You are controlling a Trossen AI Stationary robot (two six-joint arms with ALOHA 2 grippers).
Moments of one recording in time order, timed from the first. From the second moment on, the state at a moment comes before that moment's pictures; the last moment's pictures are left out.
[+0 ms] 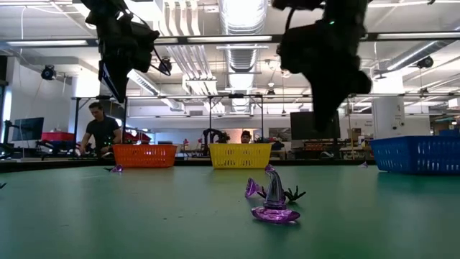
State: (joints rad) left arm 0.83 1.36 1.22 -1.28 0.25 0.22; right arm 0.16 1.67 1.19 -0.83 0.08 0.91
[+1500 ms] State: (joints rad) left arm 0.83 1.40 1.22 -1.09 0.24 0.29; right arm -0.40 1.91 1.49 -0.59 0.08 0.62
